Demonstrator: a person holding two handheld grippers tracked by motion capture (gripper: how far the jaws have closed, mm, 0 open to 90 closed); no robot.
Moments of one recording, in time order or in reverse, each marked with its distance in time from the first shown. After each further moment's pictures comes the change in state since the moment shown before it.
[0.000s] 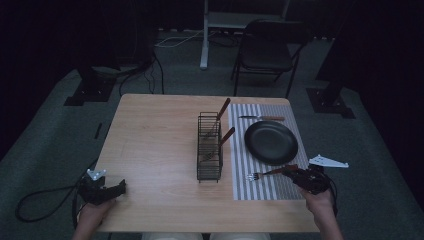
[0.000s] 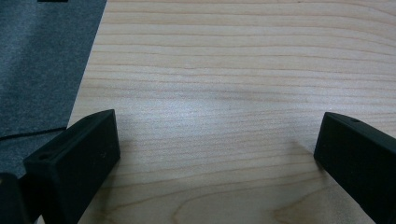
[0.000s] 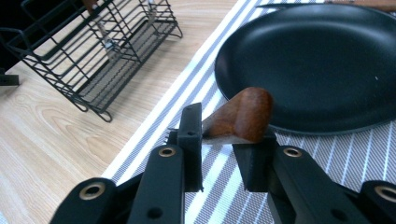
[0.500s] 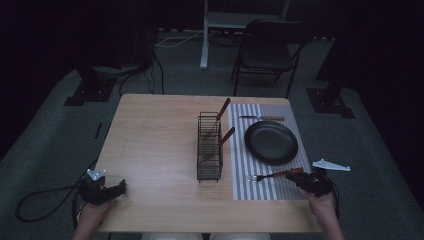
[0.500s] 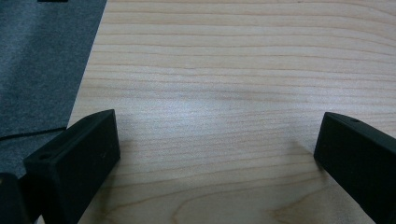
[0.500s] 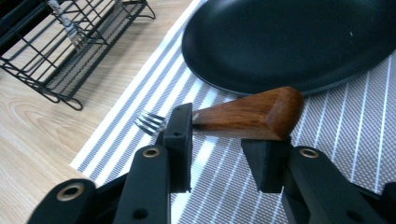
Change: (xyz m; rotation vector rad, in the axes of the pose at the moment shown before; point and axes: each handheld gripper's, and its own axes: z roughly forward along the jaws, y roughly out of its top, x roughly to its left) left arm 0.000 0.000 0.000 0.000 0.000 0.000; right arm -0.032 -0.024 0.007 0.030 -0.019 0.077
